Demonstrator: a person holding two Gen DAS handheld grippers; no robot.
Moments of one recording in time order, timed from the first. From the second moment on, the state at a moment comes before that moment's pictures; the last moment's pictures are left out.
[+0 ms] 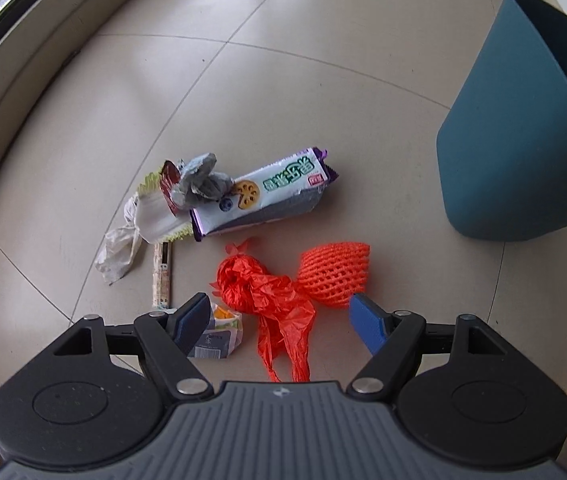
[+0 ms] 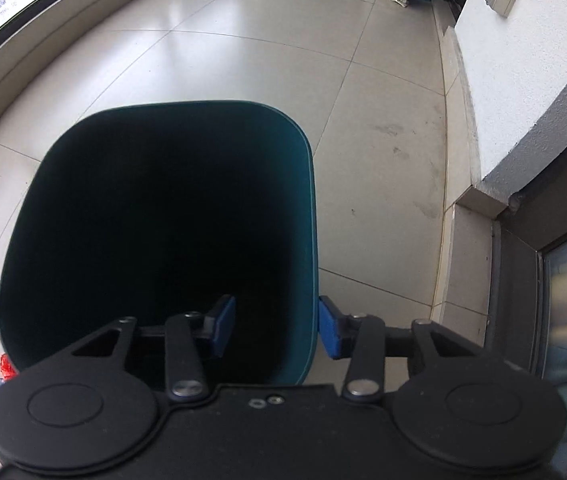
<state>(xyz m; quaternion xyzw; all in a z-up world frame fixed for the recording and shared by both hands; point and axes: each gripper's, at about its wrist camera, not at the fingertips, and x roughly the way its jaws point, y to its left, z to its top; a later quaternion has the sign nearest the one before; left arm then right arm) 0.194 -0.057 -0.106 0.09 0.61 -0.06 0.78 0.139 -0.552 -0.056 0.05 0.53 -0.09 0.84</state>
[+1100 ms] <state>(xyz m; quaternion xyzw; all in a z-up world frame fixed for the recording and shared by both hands) 0.271 -0.103 -0.285 0.14 0.69 -0.14 0.70 0.154 -0.549 -0.069 0.02 0.55 -0.15 0.82</state>
